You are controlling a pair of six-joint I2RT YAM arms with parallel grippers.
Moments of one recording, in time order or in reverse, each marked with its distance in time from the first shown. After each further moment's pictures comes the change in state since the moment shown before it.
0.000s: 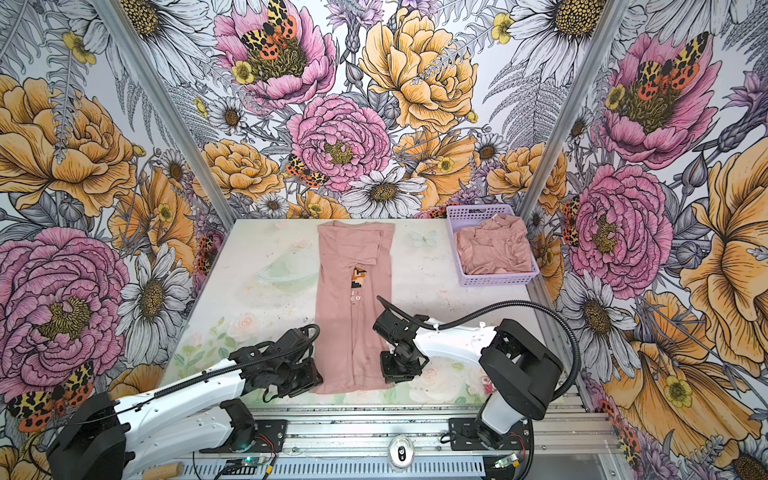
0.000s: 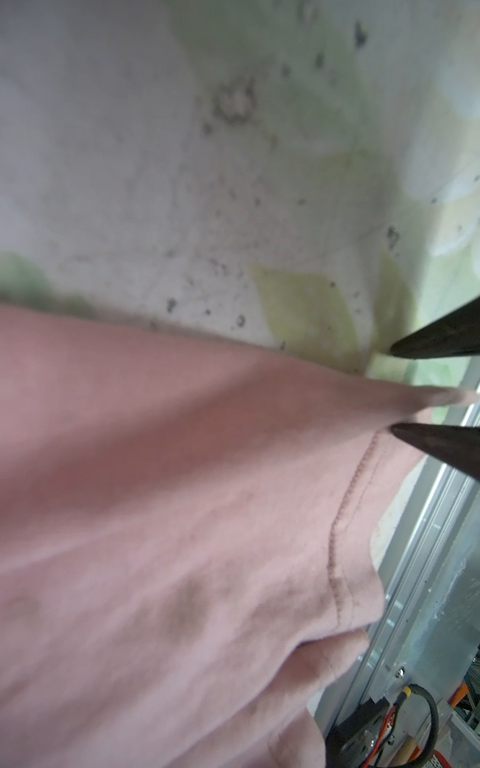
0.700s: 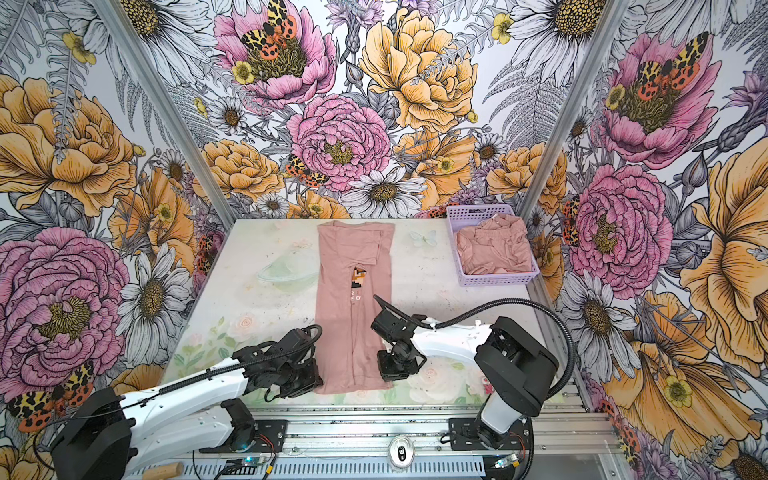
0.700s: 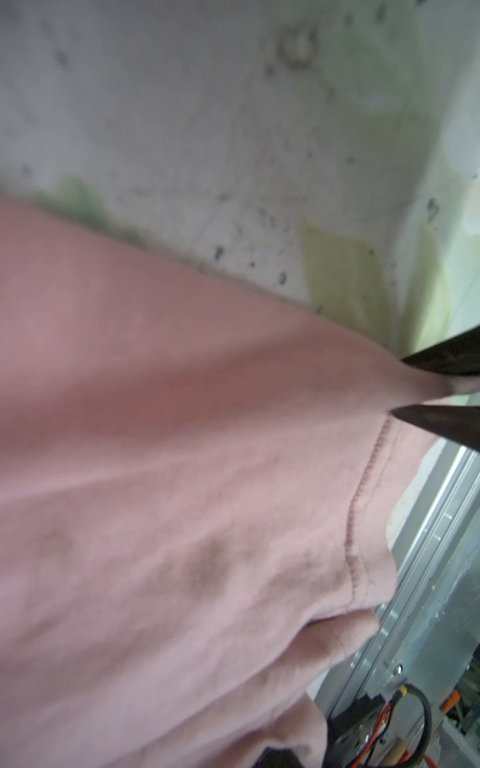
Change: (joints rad) left arm -0.006 0.046 -0.002 0.031 0.024 -0.005; right arm 0.000 0.027 0.007 0.045 -0.008 -0.032
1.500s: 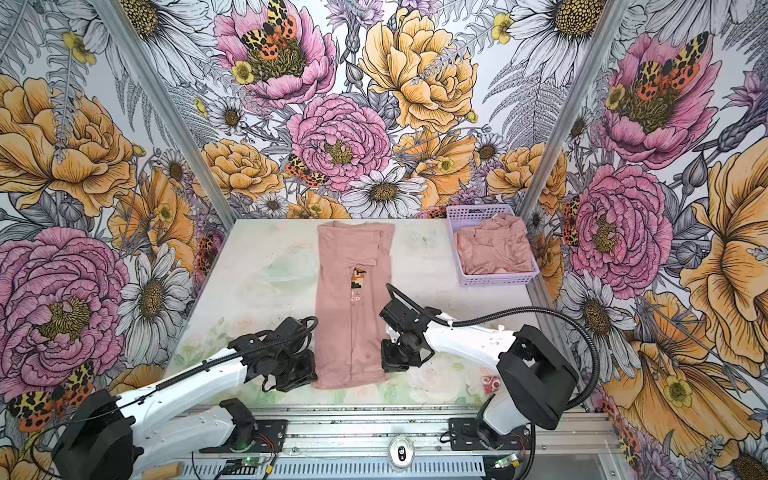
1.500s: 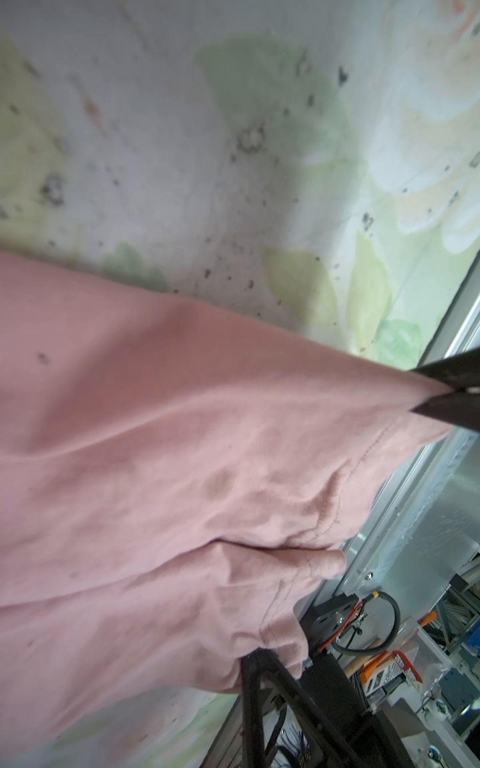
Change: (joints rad) left arm 0.138 0.014 0.139 -0.159 0.052 0.085; right arm -0.089 -0.109 0.035 -0.050 -0.082 0.022
